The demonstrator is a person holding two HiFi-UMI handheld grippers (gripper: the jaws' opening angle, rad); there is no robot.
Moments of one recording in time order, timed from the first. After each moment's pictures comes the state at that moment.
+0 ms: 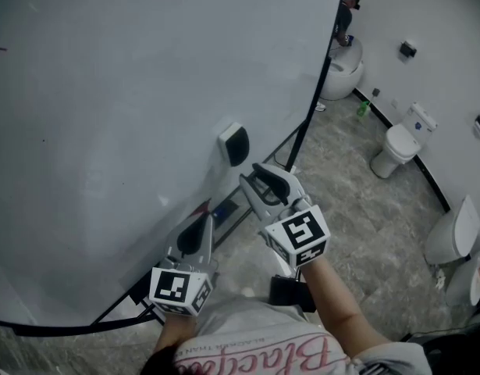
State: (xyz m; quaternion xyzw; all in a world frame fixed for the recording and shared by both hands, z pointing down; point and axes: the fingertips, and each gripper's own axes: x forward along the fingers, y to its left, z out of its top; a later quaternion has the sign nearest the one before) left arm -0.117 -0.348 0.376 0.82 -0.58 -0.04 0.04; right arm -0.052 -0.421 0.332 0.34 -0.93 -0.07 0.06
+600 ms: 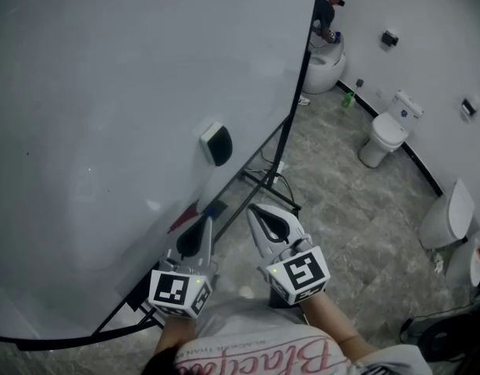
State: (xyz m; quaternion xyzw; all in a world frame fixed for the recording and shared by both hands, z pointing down) left arm -0.094 -0.348 0.376 0.84 -0.54 -0.05 0.04; right arm -0.011 -0.362 0.358 0.41 -0.91 -0.02 0.05
